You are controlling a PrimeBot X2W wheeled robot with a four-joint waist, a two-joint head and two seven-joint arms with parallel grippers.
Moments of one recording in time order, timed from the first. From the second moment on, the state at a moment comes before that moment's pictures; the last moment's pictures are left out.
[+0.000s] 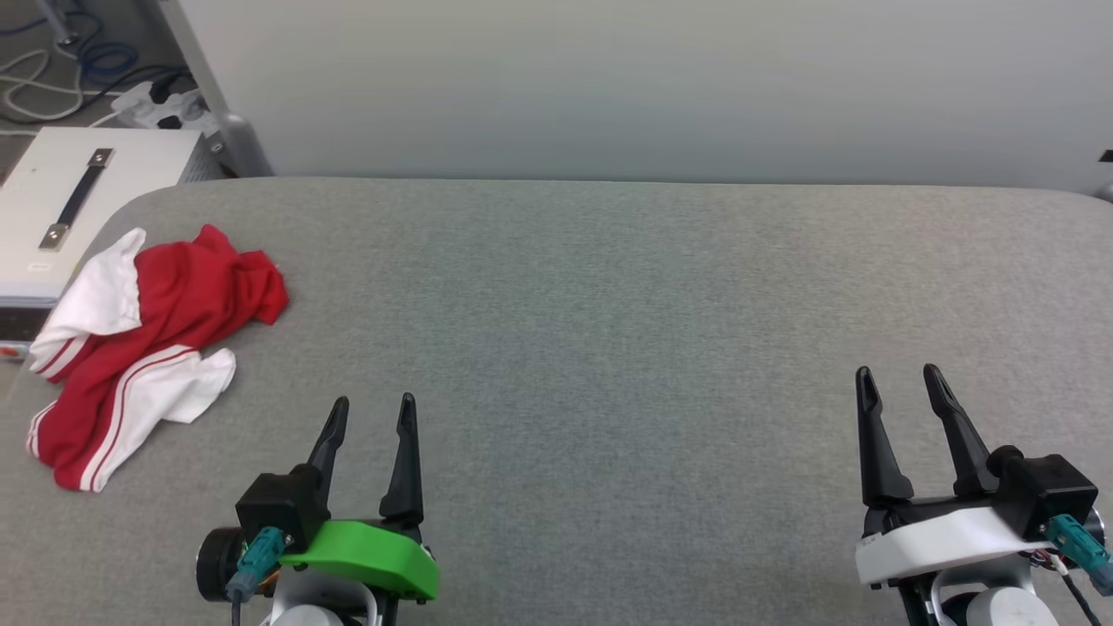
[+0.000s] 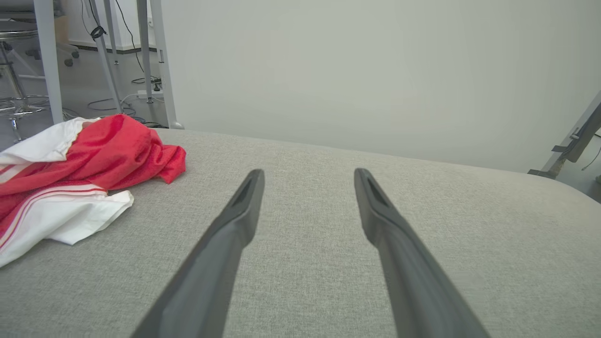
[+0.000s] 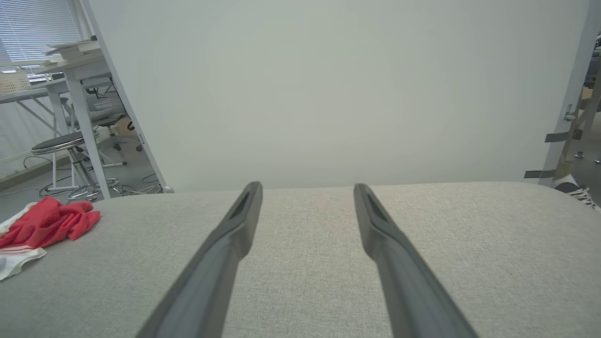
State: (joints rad) left arm -0.02 0.06 -0.10 0.14 -0.23 -0.03 -0.25; right arm 0.00 -0.05 0.01 0.03 0.18 0.13 -0.25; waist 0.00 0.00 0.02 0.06
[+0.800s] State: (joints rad) left arm -0.02 0.06 -0.07 0.12 -0.23 -0.04 -0.26; right arm 0.00 -0.05 0.08 0.03 0.19 0.13 -0.26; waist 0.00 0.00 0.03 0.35
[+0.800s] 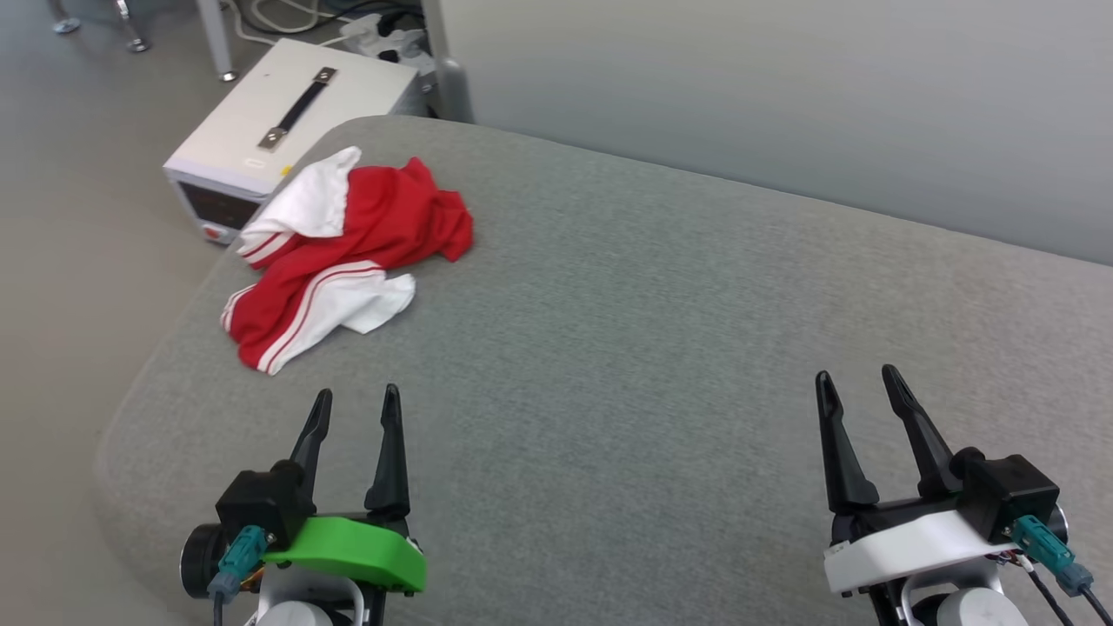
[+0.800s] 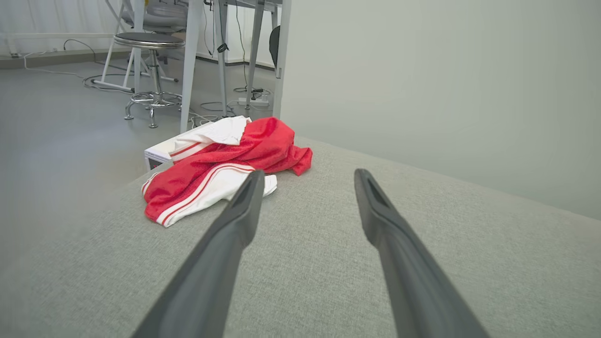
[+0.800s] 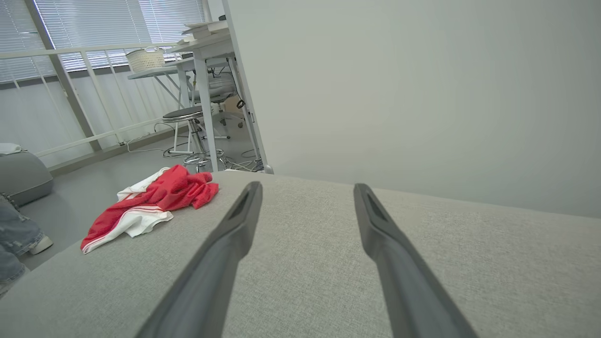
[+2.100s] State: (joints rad) left arm -0.20 0.08 0.04 0.28 -0.22 -0.07 -0.26; right arm -0.04 -0.11 0.12 -0.02 0.14 0.13 -0.26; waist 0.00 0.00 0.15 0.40
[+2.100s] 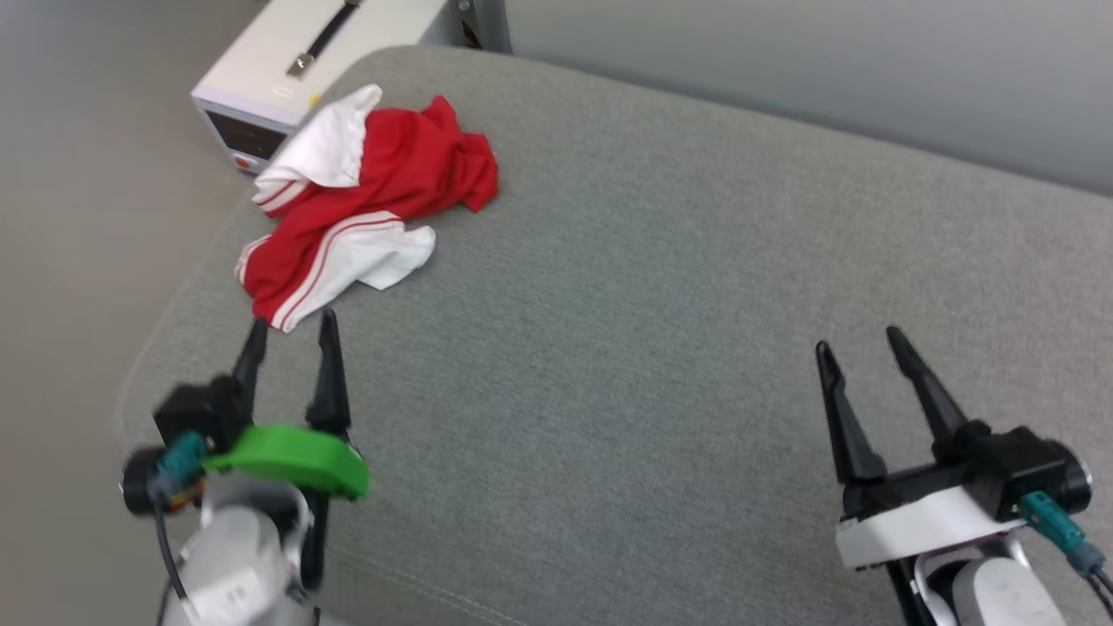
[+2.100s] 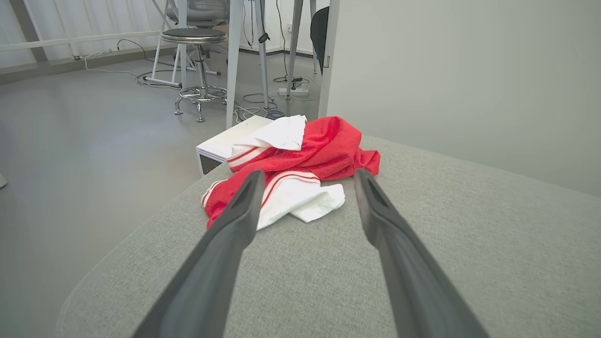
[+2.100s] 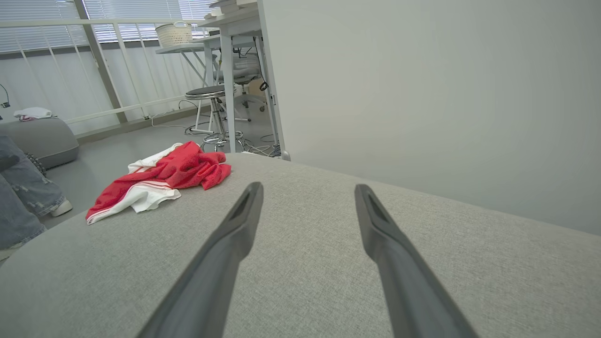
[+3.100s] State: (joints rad) left arm -0.94 0.61 -0.15 0.79 -0.66 -0.13 0.53; right arm -0.17 -0.20 0.13 -0.26 0.09 0.13 -0.17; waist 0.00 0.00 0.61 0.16
